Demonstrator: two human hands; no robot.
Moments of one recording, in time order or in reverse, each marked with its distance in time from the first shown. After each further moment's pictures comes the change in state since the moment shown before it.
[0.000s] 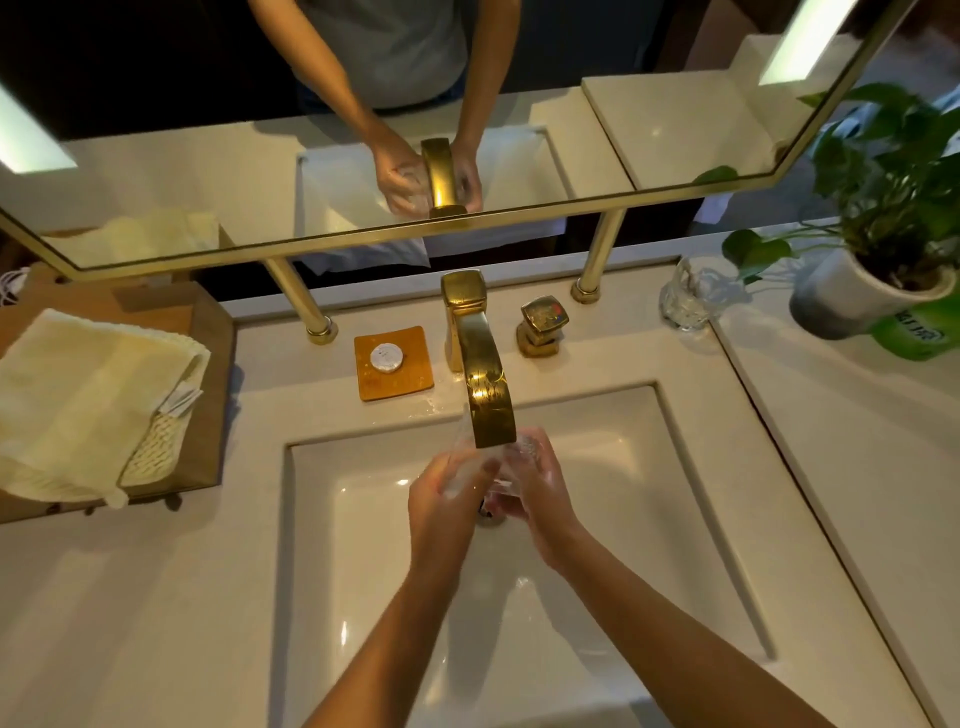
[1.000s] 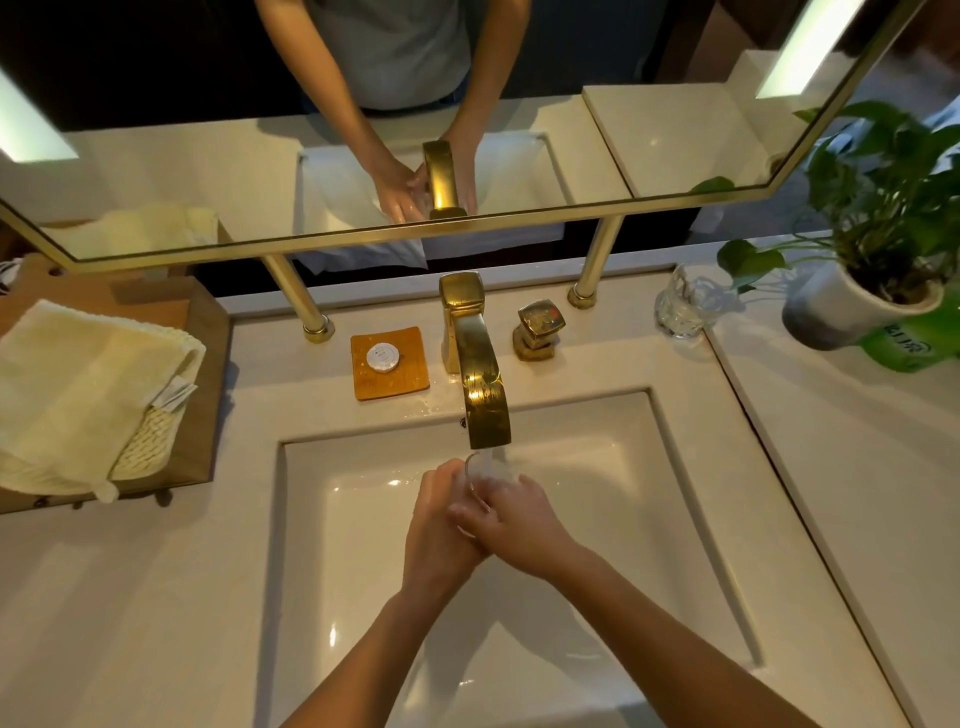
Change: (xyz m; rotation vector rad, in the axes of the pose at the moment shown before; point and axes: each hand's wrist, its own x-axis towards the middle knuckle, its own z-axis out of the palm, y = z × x) left_hand 0.014 -0.055 -0.007 0.618 -0.083 0.407; right_hand -0.015 -0.010 0.007 -1.073 -0.219 -0.155
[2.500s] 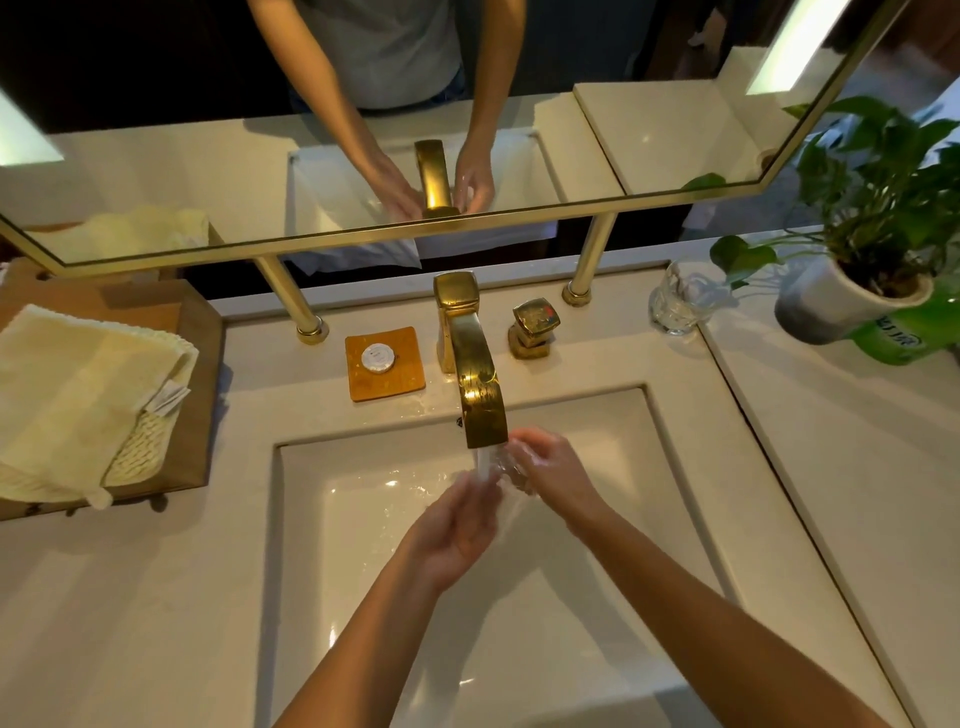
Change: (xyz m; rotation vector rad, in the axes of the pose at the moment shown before) left_hand 0.020 0.003 -0.005 -1.550 -0.353 -1.012; right_hand 0.023 0.034 -0.031 0.565 0.175 0.174
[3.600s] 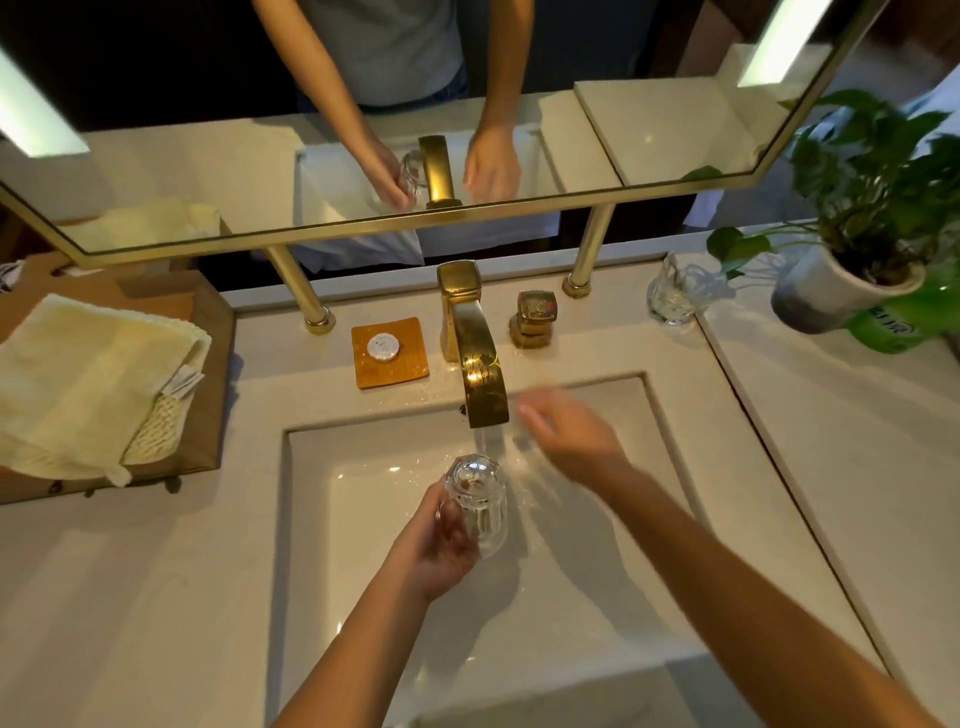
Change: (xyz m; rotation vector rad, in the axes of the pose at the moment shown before) left_hand -0.027 -0.009 -0.004 -0.091 0.325 -0.033; right_hand 0.005 -0.021 -0.026 -0.668 0.017 -0.177
